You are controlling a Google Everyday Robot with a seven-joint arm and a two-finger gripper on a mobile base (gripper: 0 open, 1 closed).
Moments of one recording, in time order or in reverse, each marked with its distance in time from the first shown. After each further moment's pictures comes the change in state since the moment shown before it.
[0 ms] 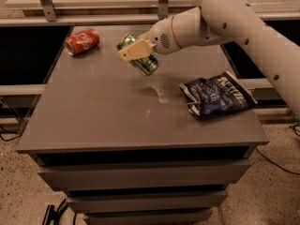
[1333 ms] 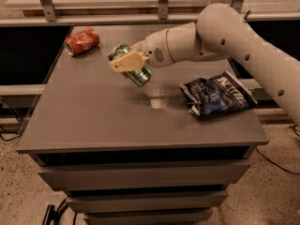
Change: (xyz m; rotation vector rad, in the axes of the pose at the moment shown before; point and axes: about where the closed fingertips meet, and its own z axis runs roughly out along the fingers) arm 0.008 0.042 0.014 -0.055 -0.065 -0.017
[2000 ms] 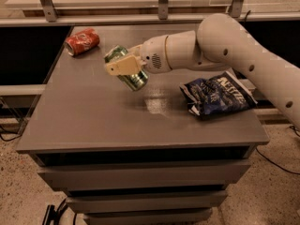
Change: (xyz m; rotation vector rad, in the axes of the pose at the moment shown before) arm -0.003 0.020 0.003 0.017 -0.065 0.020
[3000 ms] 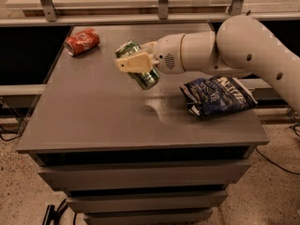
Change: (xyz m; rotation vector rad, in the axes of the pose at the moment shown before) arm -0.007 0.004 -0.041 0.096 -0.051 0.013
